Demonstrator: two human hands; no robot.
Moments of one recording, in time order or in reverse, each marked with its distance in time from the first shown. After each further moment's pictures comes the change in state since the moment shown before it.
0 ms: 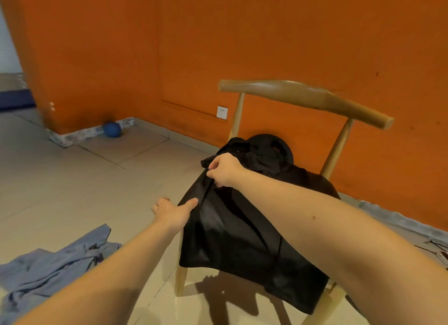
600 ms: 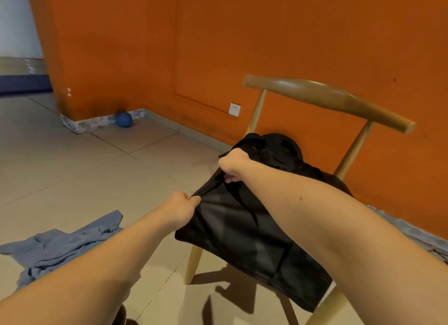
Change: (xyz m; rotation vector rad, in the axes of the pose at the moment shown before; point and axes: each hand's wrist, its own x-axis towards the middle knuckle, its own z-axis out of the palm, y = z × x) left_hand -0.017 -0.024 -0.067 0.281 -0.271 0.206; right_hand 0.007 -0.038 0.037 0.083 -0.001 0.275
